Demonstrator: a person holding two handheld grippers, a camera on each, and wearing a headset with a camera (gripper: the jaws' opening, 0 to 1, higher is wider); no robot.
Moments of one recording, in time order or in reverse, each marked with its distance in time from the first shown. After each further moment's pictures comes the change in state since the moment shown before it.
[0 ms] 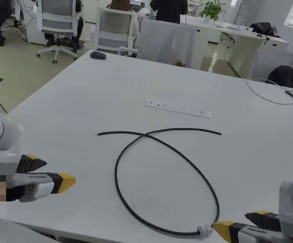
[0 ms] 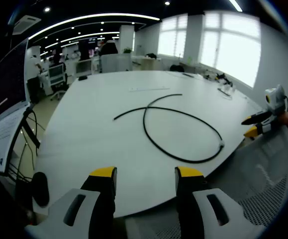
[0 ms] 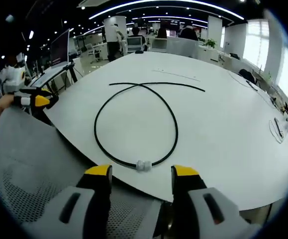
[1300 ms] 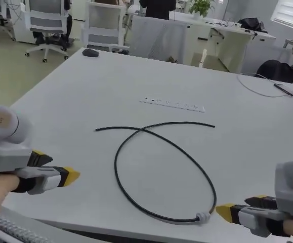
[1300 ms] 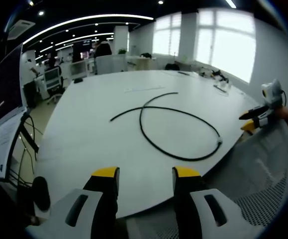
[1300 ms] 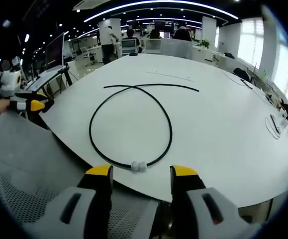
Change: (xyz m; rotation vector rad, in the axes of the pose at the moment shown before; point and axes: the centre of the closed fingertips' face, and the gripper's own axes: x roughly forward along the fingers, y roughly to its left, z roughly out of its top) left arm 0.000 -0.003 0.001 0.016 -0.005 -0.012; right arm 0.000 -0.003 -0.003 0.011 0.013 -0.009
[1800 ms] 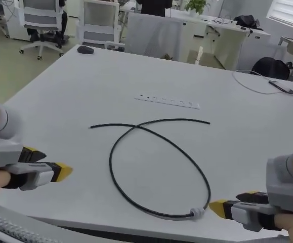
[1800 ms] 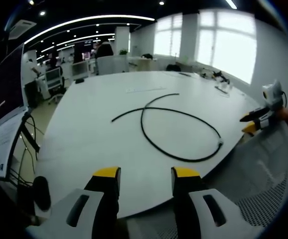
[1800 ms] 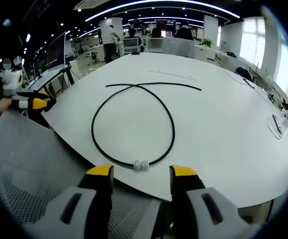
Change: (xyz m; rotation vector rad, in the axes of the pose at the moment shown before) left arm -0.001 0.002 0.001 -0.007 -0.008 0.011; right arm 0.000 0.004 -0.001 -0.001 0.005 0.027
